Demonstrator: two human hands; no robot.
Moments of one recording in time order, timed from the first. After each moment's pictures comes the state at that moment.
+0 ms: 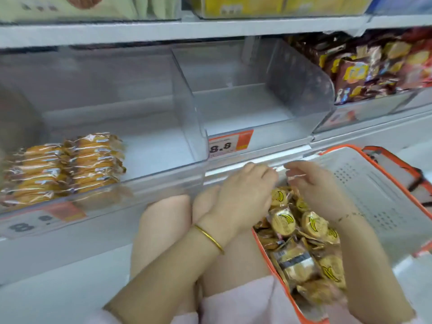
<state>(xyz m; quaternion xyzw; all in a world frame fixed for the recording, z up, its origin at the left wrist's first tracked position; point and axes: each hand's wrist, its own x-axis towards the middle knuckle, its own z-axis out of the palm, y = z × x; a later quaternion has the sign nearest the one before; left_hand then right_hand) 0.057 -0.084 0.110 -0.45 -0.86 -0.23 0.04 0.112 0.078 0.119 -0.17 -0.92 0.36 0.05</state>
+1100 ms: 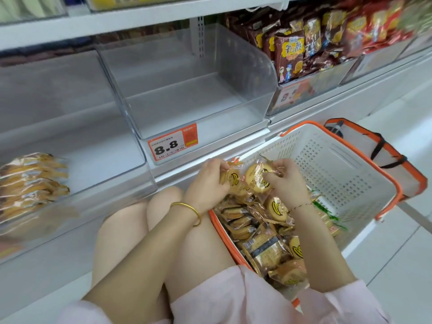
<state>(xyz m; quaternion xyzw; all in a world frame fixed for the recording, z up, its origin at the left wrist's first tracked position) 0.038 -0.029 0.056 -0.32 -0.87 -0.35 -0.16 0.136 0.127 0.060 -0.36 -0.78 0.50 0.13</state>
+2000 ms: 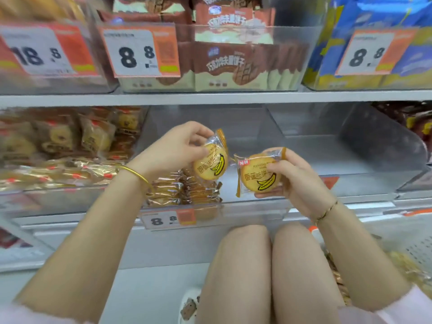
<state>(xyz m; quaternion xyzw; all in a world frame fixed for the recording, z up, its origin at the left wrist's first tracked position) -0.029 -0.328 0.229 -0.16 -0.86 -0.47 -0.06 0.028 -0.100 0.190 0.00 -0.67 0.74 -0.05</state>
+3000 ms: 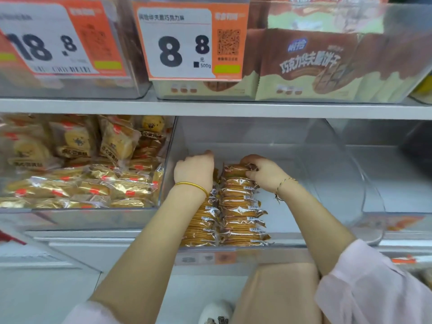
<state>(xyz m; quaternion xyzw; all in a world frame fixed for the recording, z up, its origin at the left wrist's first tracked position) -0.115 -0.360 0.144 -0.04 -1.00 0.00 0.02 -0.138 -0.196 0.130 0.07 -0.94 0.31 -0.10</state>
